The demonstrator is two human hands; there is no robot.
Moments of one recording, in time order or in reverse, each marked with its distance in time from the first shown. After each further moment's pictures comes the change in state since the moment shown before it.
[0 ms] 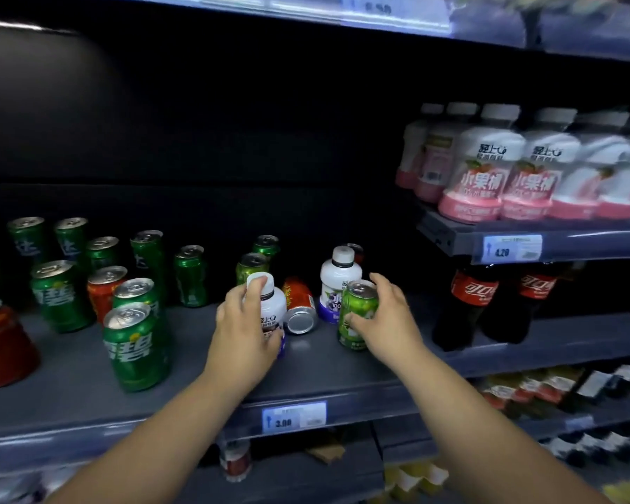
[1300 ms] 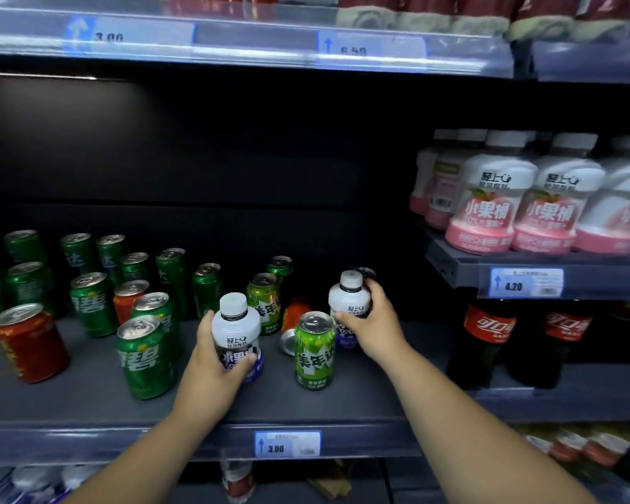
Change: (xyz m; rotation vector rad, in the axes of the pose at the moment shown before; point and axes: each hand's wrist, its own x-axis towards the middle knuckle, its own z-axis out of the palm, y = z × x) left_hand -0.021 -0.041 -0.006 -0.223 0.110 -0.284; right_hand 0.074 0.023 0.041 0.409 -0.073 -0.044
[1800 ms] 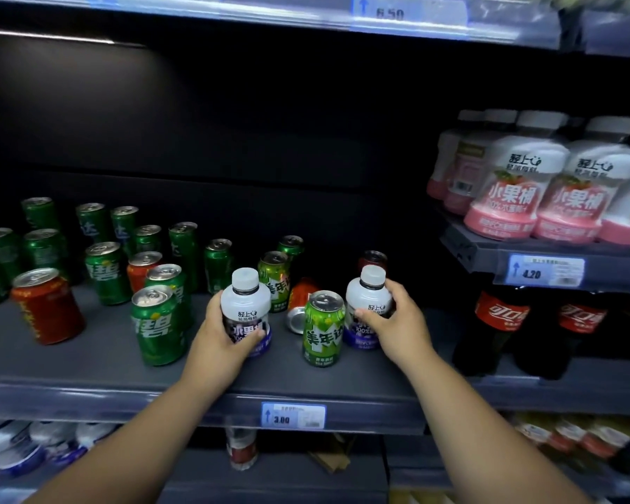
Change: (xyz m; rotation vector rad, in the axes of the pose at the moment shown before) left_hand -0.002 0.000 -0.002 -0.092 -0.025 -0.008; right_hand -0.034 0.013 -0.023 -0.096 0.033 -0.041
